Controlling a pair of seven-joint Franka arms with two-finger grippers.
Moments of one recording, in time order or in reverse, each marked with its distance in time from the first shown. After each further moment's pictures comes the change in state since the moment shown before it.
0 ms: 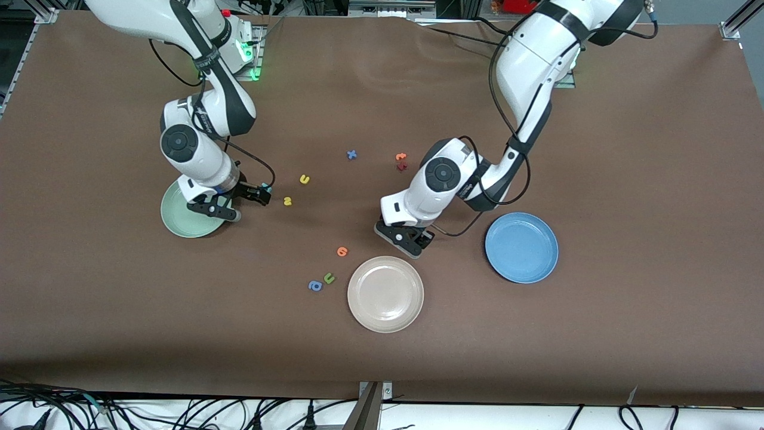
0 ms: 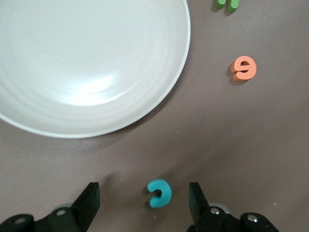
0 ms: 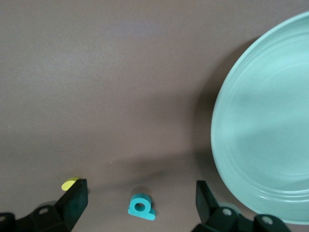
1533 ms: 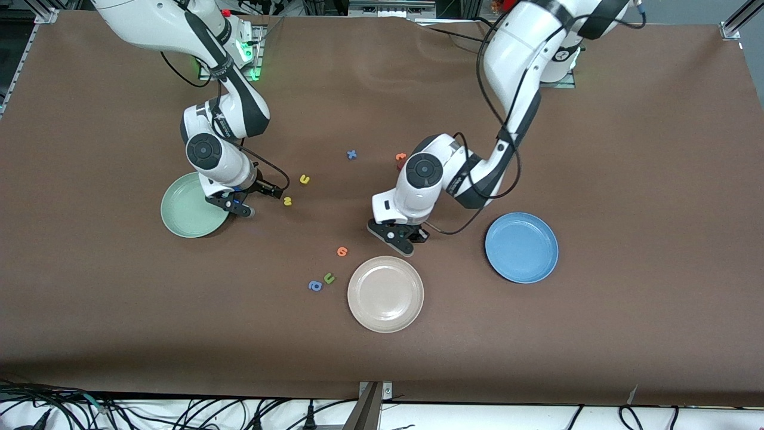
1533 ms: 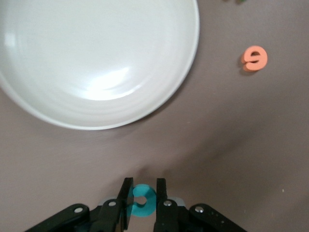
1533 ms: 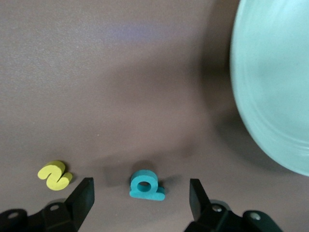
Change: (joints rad) left arm -0.079 -0.049 0.106 0.064 0.000 -0.197 -0.013; right arm 0.001 0.055 0.045 -0.015 0.000 -0.032 0.162
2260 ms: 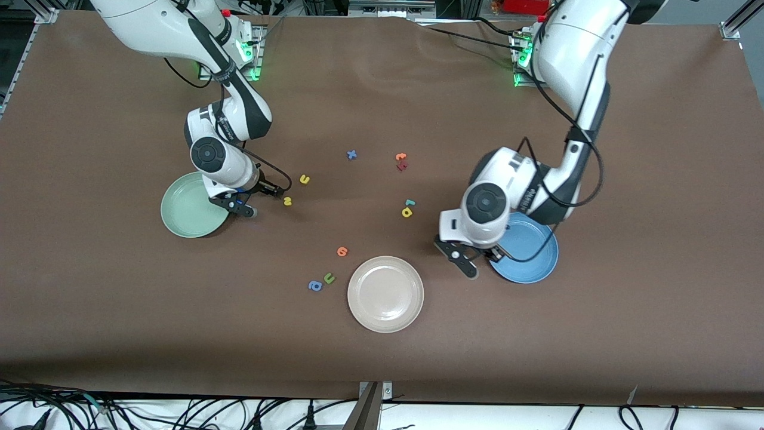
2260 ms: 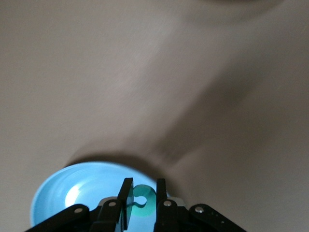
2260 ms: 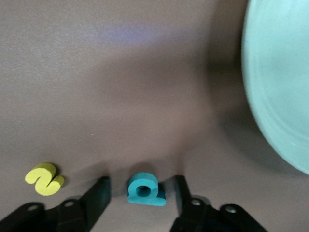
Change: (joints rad) left arm 0.186 -0.081 0.046 -0.039 0.151 -0.262 0.451; right arm 0.000 0.027 0.003 0.002 0.000 0.015 0.002
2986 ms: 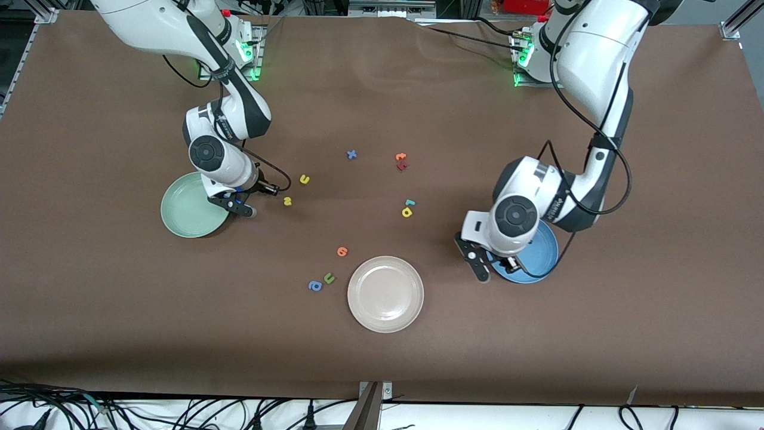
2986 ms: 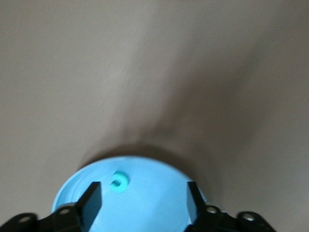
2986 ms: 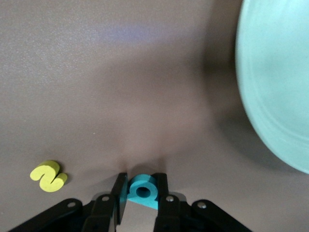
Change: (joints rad) left arm 0.056 -0.013 -0.058 -0.010 0.000 0.001 0.163; right arm -0.001 -0.012 0.000 0.001 0.000 -0.014 0.002
